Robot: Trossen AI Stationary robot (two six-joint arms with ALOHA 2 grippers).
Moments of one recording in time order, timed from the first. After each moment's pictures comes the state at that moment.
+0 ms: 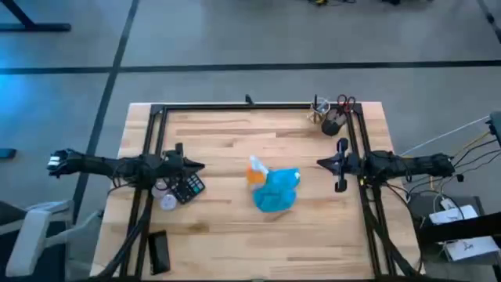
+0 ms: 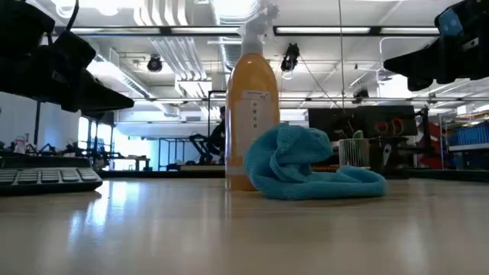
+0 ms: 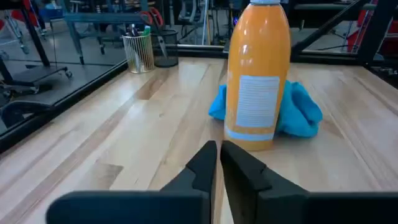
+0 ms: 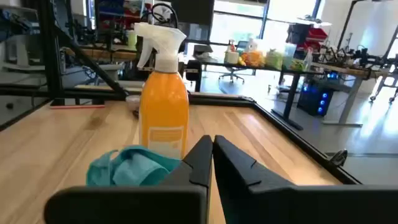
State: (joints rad) left arm -0.07 0.33 0.01 0.12 -0.25 -0.06; right arm 0.10 0.01 0.05 0.00 0.21 -0.11
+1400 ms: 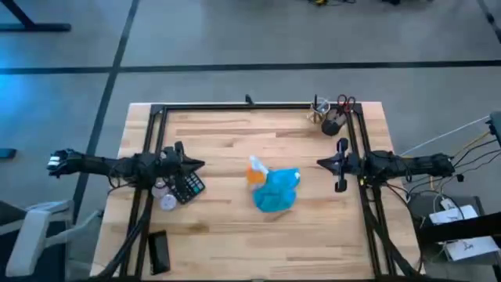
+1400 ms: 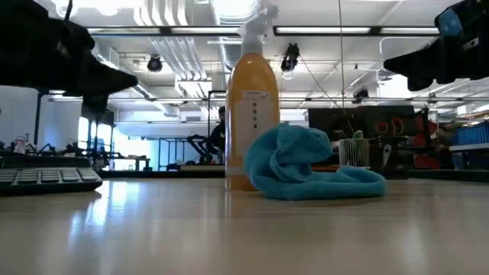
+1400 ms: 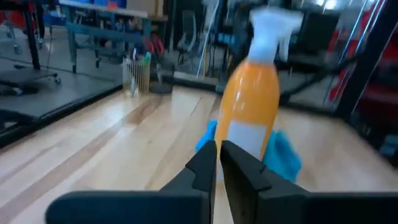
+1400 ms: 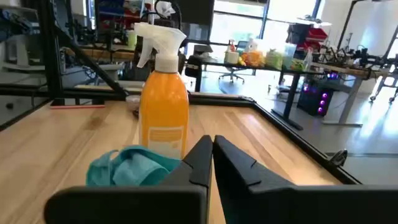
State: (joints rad) left arm -0.07 0.34 0.01 0.31 -0.25 -0.20; right arm 0.10 0.01 0.05 0.00 0.21 -0.11
